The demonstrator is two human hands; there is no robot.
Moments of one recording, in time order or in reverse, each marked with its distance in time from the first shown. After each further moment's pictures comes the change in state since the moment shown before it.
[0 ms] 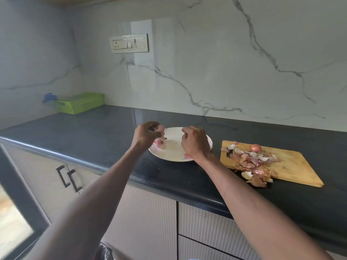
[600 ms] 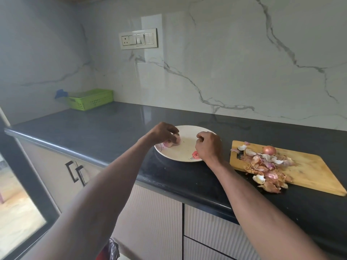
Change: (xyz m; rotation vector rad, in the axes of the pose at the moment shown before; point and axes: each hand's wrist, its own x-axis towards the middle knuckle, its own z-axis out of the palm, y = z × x) left_hand 0.032 0.006 0.017 0.220 -0.433 -0.096; right_hand -0.011 0.023 0.008 0.086 -0.078 0.239
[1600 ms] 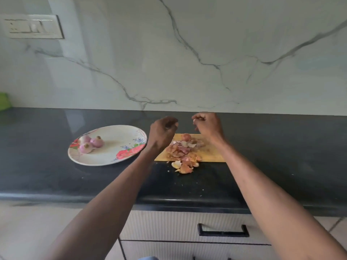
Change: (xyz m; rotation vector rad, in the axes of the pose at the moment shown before) left_hand -0.029 0.157 0.185 -0.324 0.187 0.476; right_hand 0.001 0.114 -0.200 0.077 0.123 0.308
